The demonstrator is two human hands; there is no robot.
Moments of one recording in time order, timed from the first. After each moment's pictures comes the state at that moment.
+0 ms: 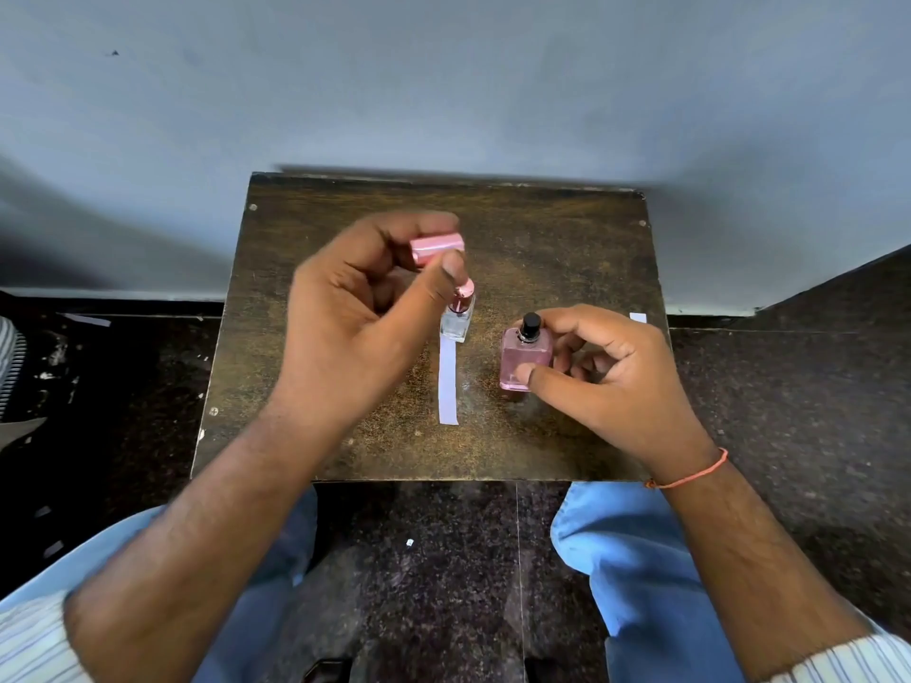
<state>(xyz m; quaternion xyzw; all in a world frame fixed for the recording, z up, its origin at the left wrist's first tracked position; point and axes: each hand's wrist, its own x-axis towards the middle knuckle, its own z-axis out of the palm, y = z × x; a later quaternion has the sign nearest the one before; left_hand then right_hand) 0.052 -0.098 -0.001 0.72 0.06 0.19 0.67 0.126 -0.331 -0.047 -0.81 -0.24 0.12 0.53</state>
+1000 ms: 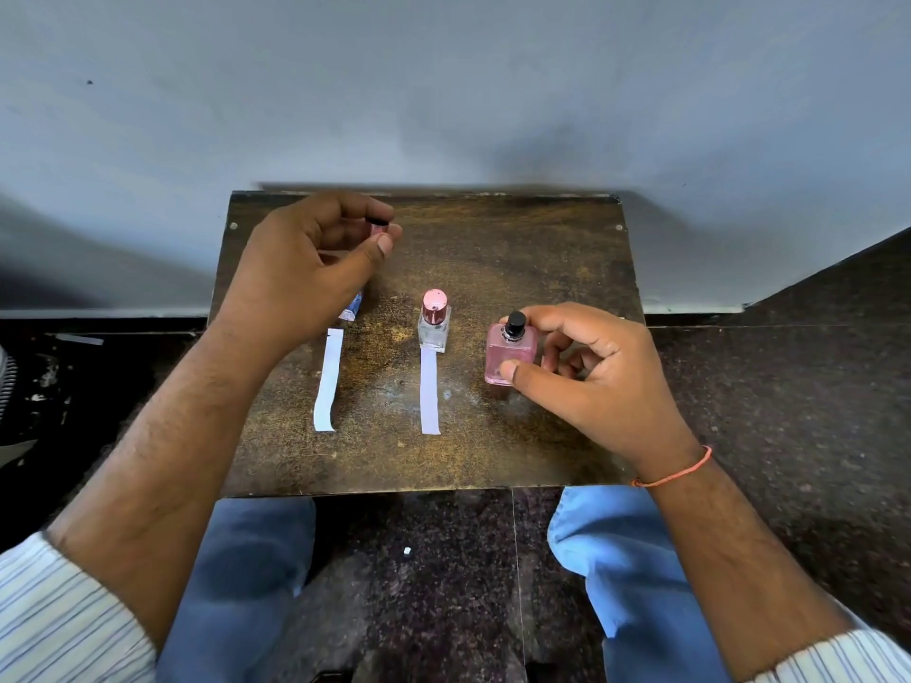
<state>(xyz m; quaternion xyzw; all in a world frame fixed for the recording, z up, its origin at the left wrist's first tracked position) 0.100 -0.037 -0.014 0.85 0.14 0.07 0.51 0.132 -0.333 -0.044 -0.80 -0.22 0.11 0.55</state>
